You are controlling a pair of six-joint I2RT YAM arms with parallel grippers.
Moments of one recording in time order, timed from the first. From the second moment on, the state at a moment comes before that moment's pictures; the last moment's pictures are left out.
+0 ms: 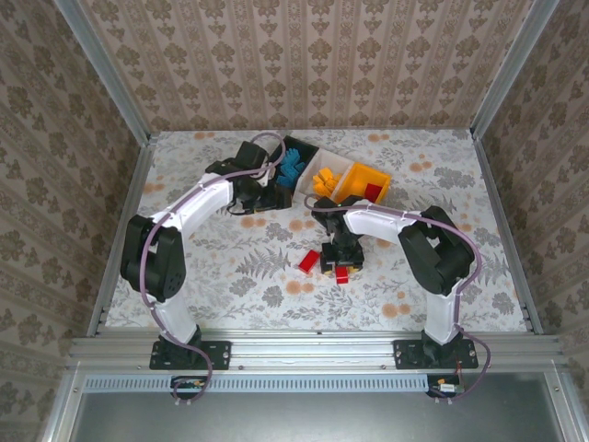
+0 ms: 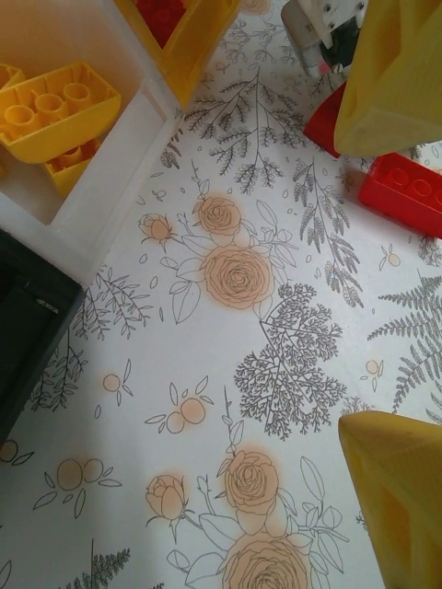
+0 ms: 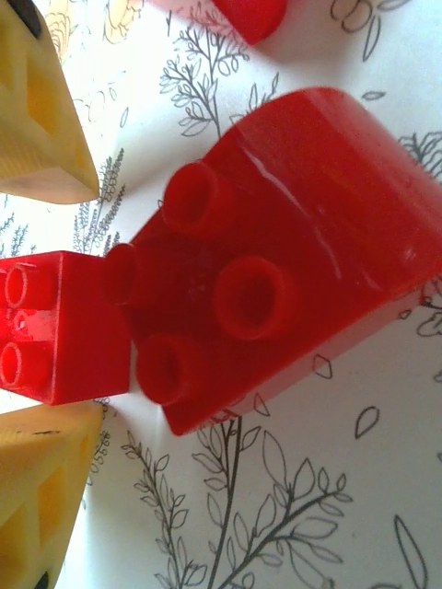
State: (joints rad) left arm -0.48 1.77 1.42 -0.77 0.27 -0.44; right arm 0.65 1.92 1.26 -0.99 -0.14 0.58
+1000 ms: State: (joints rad) left arm -0.47 1.79 1.47 -0.77 0.29 -0.44; right arm 0.48 1.77 1.51 -1.13 -0.11 0.55
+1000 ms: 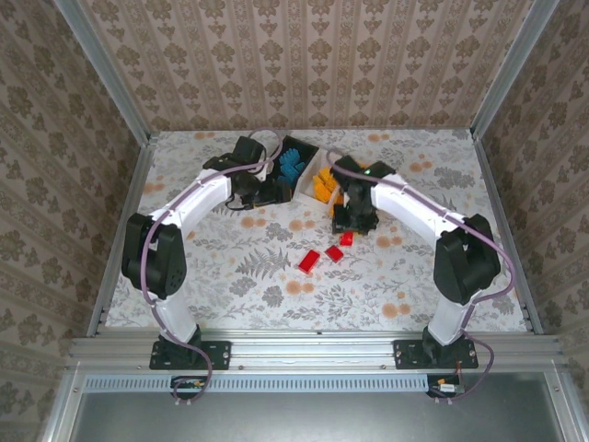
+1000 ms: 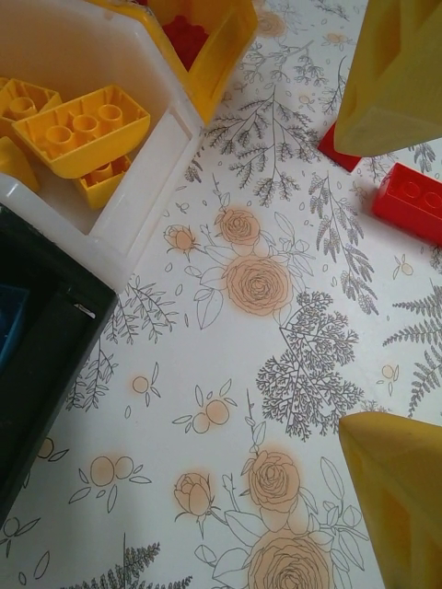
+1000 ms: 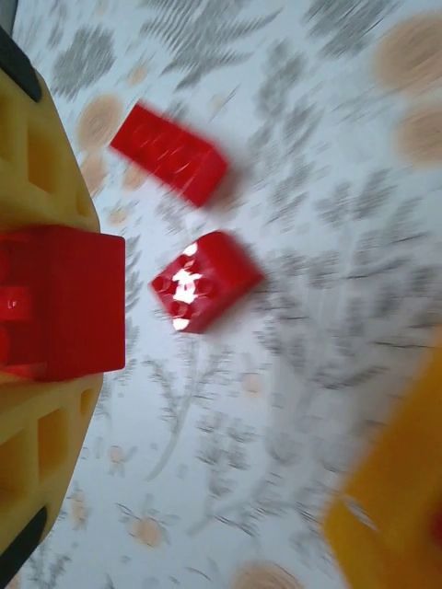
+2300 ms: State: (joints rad) left arm -0.66 1.88 1.54 -0.89 0.34 -0.21; right arm 0.35 1.92 1.69 -1.17 -0.08 0.48
